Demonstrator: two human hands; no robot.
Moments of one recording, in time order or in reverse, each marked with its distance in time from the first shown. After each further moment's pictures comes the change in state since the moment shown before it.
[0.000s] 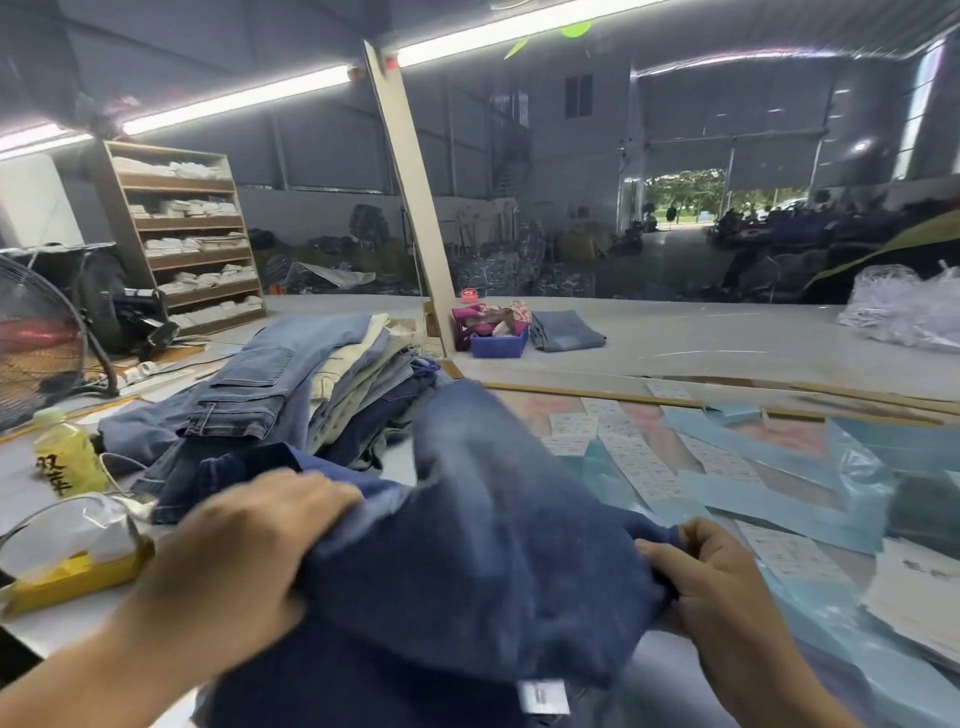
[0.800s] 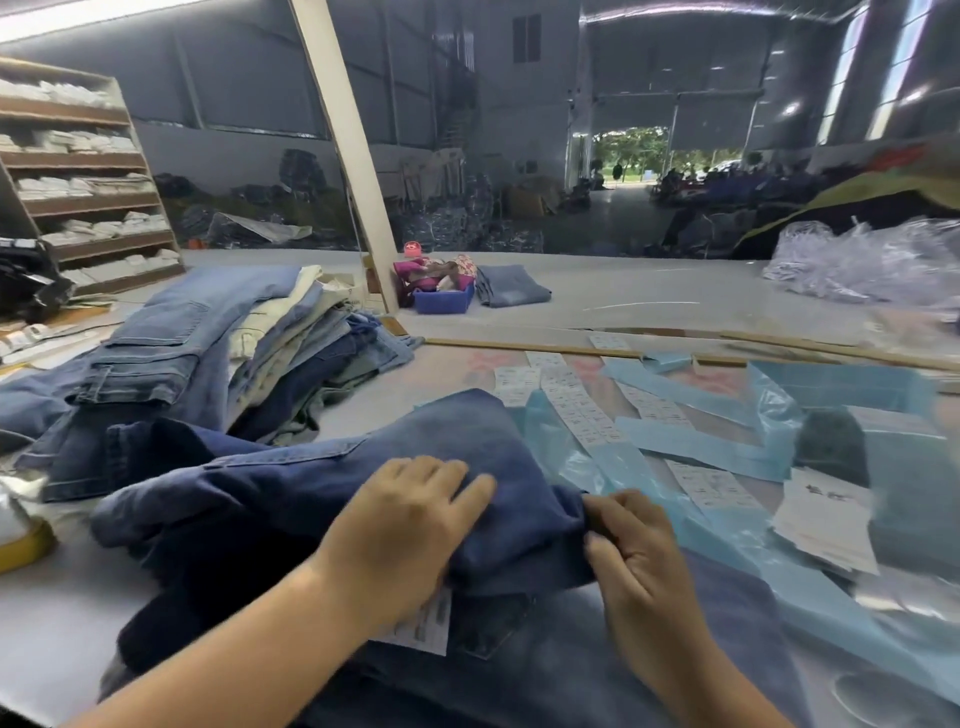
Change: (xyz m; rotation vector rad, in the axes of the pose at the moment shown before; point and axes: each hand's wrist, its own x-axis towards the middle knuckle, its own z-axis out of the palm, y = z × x) left_hand 0.060 0.093 0.083 -0.051 -0.090 0.213; right_hand -0.011 0.044 -0.016 -0.553 0.016 -0.539
